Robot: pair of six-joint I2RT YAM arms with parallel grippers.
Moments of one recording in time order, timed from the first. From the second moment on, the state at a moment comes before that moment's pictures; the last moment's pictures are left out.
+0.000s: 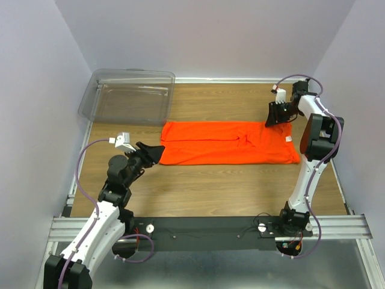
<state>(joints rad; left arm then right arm) -0.27 0.61 0.23 0.26 0.15 -0.77 -0.18 2.21 1.74 -0.78 -0.55 -0.44</state>
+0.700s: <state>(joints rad) -0.27 0.80 0.23 0.40 0.30 -0.77 -0.18 2.18 1.72 -0.75 -0.50 -0.41</state>
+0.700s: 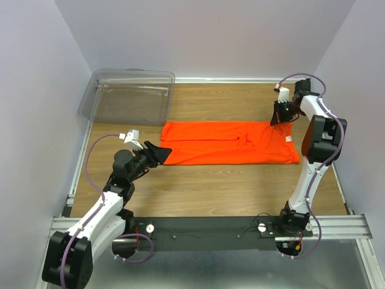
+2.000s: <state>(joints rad) -0.73 2.00 1.19 0.55 0.41 -0.64 -0.27 1.80 1.37 -0.64 -0.58 -0.38</state>
